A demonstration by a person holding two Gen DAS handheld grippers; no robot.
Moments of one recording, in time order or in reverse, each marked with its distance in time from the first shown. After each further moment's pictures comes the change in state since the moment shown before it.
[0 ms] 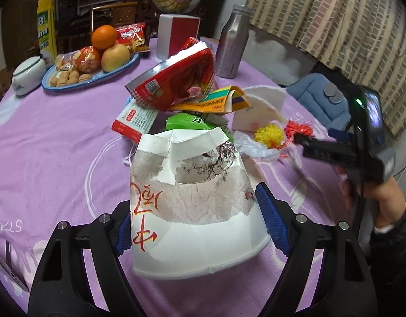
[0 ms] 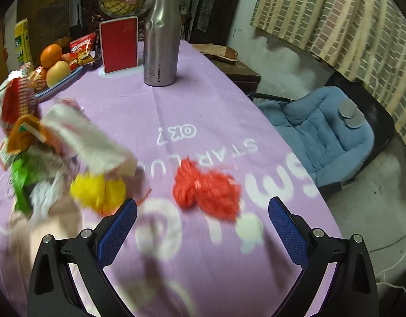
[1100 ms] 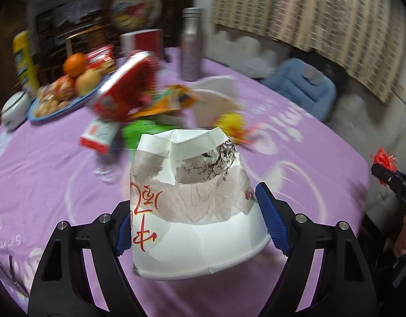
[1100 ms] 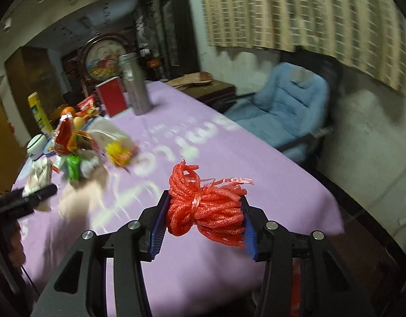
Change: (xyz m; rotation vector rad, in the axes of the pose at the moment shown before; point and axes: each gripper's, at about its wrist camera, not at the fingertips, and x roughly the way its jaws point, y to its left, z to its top) left arm -0.013 -0.067 -0.024 0.210 -0.043 -0.031; right arm -0.157 -0.109 -0.172 0.338 -0.186 0.102
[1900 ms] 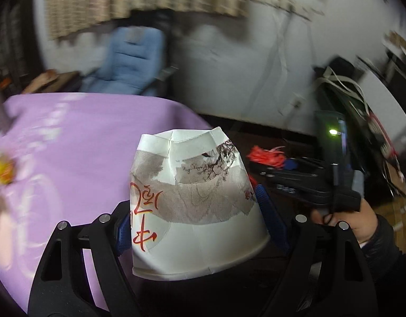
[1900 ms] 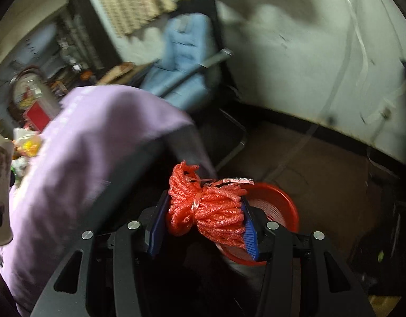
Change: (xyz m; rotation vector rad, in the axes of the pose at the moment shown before) left arm 0.014 -0.321 -0.065 0.537 0.160 -0.486; right arm -0.009 -0.218 -0.147 0.385 0.129 -0.170
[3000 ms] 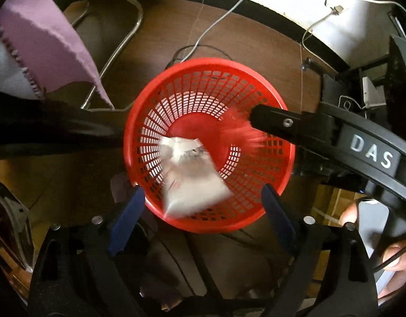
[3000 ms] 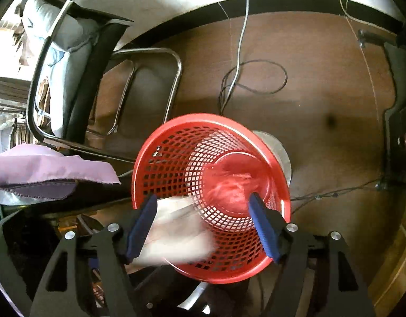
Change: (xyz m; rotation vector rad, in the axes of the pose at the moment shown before) left arm 0.369 -0.029 -0.043 -0.128 0.642 -0.070; right arm 0.216 -0.164 -0.045 0.545 0.380 0.001
